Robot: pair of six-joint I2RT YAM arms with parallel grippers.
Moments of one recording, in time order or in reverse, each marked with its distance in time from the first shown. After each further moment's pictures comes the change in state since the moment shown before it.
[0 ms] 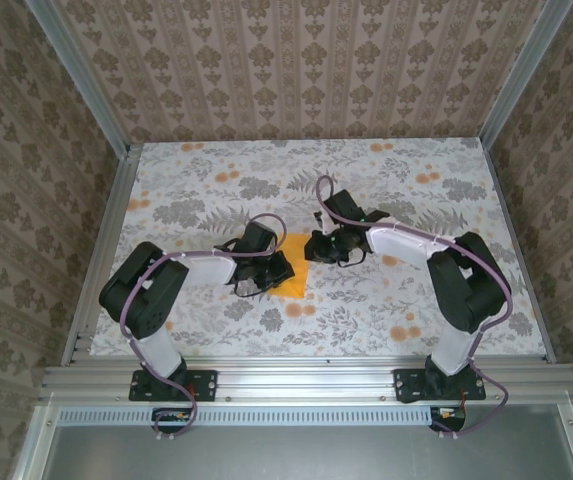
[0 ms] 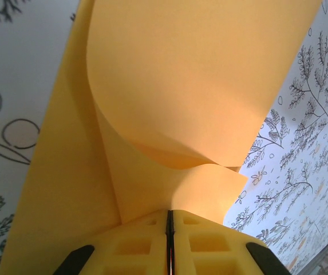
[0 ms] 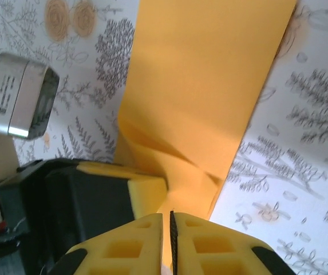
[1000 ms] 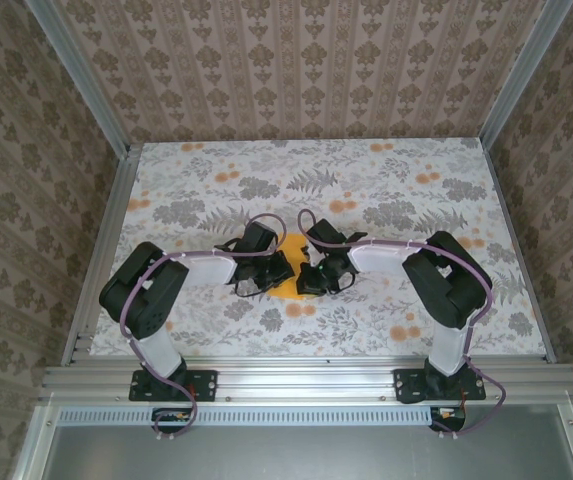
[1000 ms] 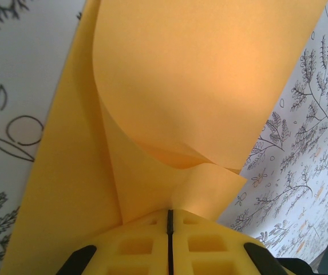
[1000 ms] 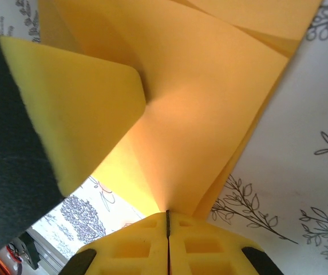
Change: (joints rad) left arm -0.005 0.000 0.005 -0.010 -0.010 -0.019; right arm 0.122 0.090 -0.093 0.026 -0.064 0.070
